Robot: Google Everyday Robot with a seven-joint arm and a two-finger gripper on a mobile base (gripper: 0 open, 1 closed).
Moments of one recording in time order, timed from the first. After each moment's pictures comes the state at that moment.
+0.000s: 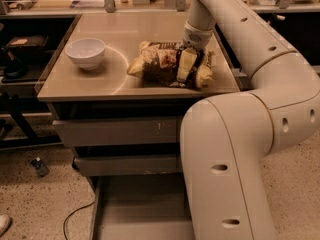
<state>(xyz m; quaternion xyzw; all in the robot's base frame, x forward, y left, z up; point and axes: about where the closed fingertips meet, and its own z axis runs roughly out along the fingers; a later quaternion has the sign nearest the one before) 0.738 -0.107 0.815 -0.57 0.81 0.05 0.08</state>
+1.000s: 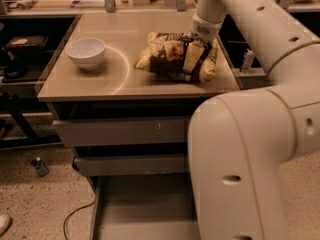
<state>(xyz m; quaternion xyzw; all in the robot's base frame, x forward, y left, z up) 0.738 -0.127 0.848 -0.55 0.82 0.02 0.12</state>
